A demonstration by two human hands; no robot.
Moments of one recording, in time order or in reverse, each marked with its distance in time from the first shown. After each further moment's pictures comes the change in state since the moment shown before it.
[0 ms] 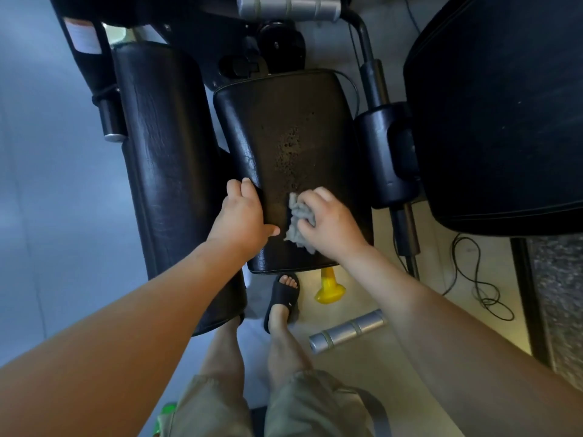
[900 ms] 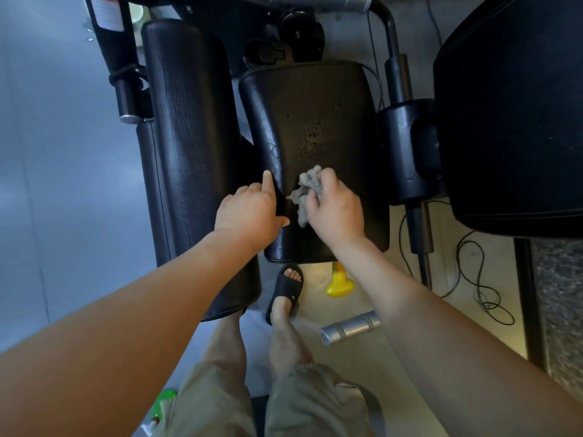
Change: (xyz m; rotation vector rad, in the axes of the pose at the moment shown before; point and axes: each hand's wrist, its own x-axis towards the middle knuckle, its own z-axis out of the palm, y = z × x) left_hand -0.005 -0.027 -0.005 0.261 0.009 0.129; right_hand 0.013 -0.033 0.025 -0.155 0.245 0.096
